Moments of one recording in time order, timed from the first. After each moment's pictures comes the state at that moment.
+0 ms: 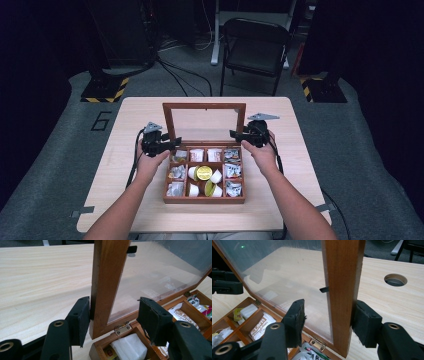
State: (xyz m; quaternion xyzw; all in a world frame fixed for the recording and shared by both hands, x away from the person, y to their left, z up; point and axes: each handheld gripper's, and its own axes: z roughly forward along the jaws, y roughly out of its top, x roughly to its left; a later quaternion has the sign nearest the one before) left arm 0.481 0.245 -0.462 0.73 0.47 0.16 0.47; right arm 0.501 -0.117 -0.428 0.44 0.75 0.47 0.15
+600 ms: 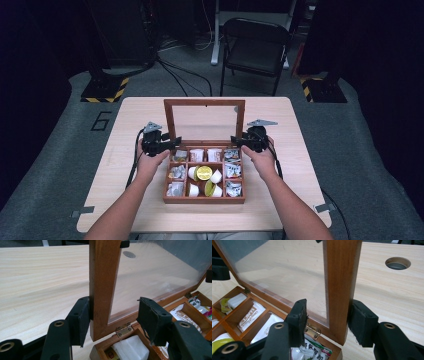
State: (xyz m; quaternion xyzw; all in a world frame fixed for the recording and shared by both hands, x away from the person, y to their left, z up) left arm 0.484 0.247 -0.465 0.72 0.47 0.15 0.48; right arm 0.502 -0.119 -0.456 0.46 0.75 0.46 0.14
